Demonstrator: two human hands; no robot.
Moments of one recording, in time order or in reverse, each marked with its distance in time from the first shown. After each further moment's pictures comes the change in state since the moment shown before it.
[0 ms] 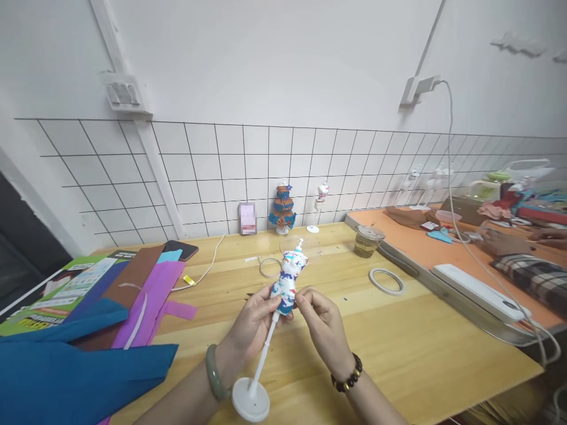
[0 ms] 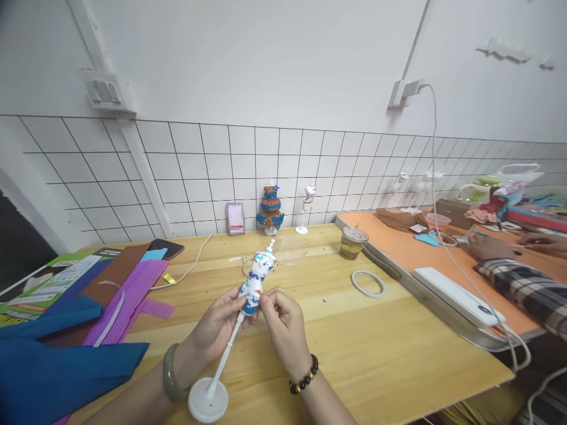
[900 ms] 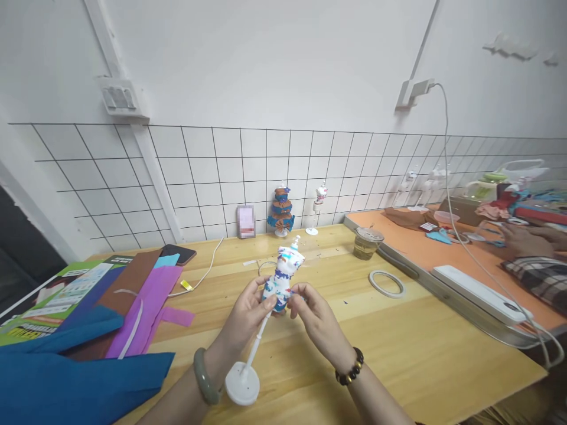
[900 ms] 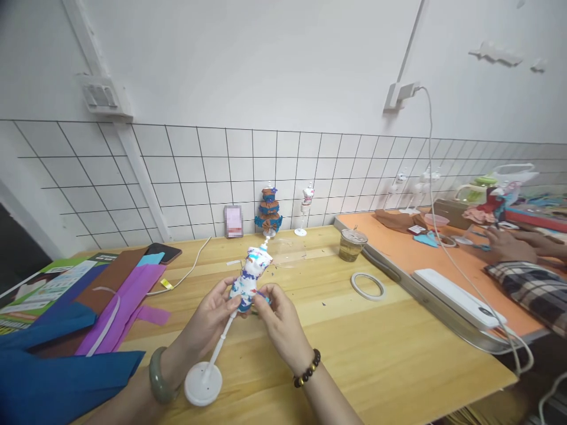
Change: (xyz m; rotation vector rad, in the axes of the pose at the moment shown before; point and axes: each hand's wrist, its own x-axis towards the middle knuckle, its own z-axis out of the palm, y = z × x) left_hand 0.004 0.012 -0.007 0.283 0.063 0.167; right_hand 0.013 0.003 -0.003 -0.046 -0.104 0.076
